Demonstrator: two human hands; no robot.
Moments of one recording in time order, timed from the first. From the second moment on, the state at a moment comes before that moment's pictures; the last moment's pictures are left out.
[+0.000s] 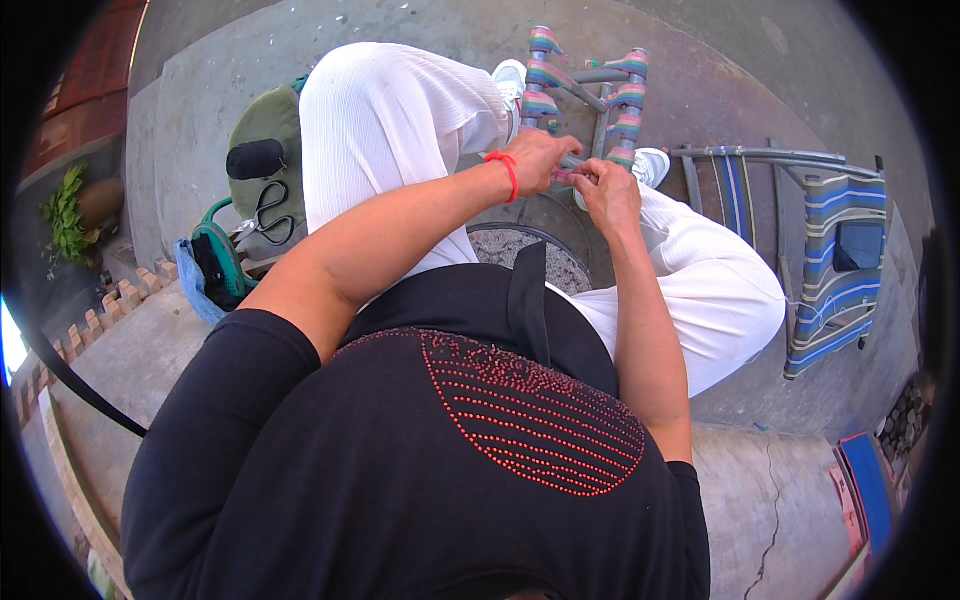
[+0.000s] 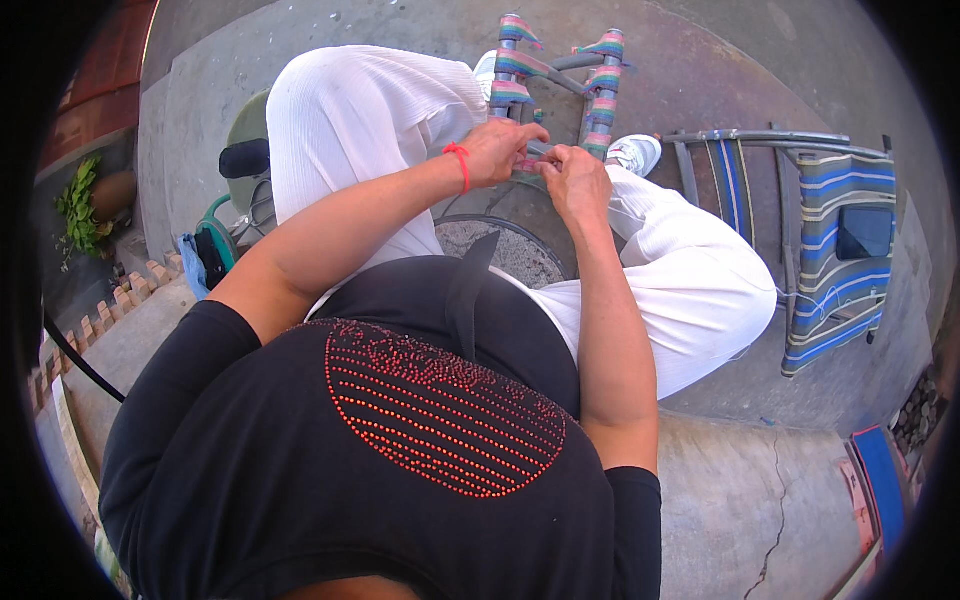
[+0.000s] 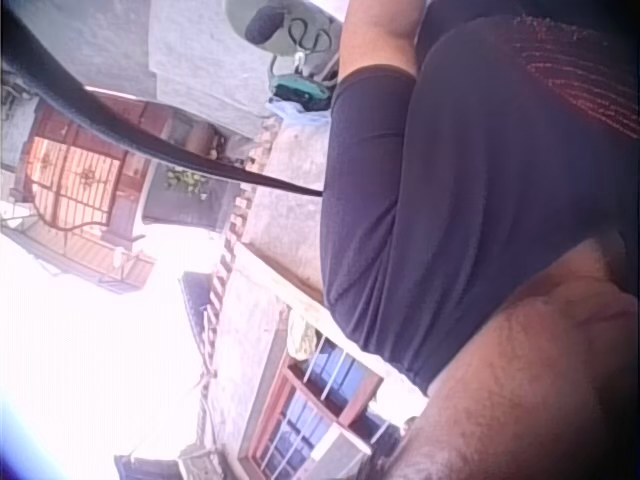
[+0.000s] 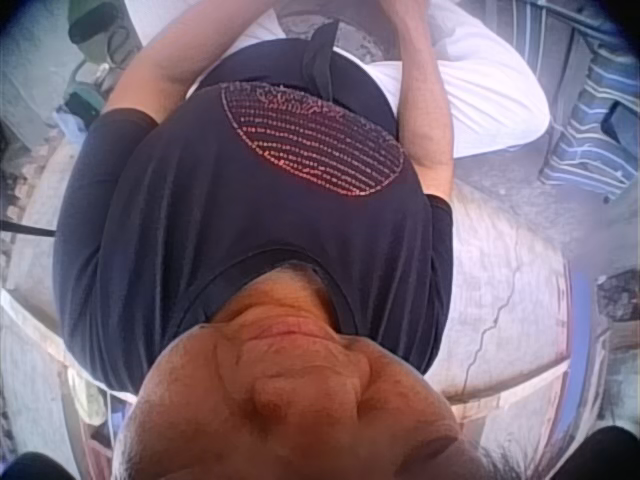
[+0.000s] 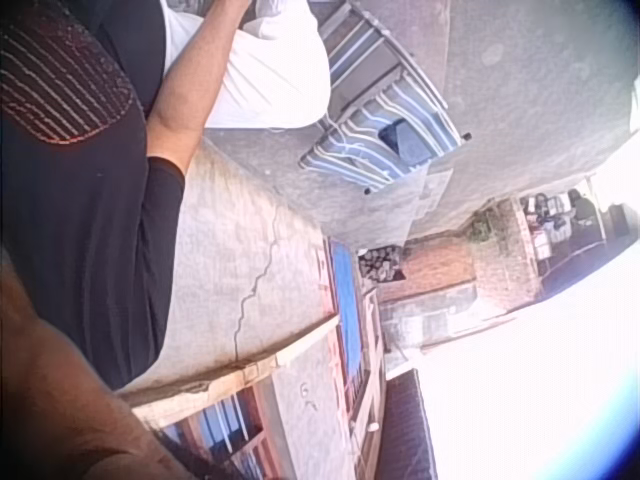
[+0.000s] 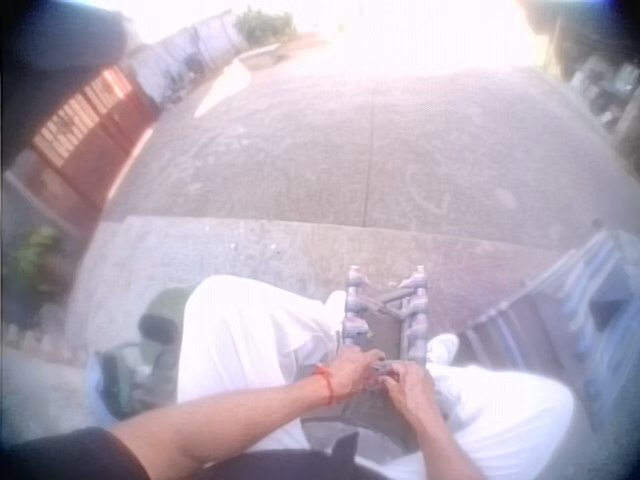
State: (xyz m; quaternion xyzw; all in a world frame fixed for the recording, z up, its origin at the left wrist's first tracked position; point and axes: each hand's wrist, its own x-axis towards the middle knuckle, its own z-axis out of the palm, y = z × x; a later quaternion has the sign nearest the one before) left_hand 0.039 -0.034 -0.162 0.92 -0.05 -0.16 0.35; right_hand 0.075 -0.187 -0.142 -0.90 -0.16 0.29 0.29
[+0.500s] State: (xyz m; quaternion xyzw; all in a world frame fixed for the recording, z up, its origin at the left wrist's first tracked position) left_hand 0.039 -0.034 -0.158 0.93 -0.09 -0.15 0.33; right_hand 0.073 -0.186 -0.142 -0.91 -0.19 0.26 0.26
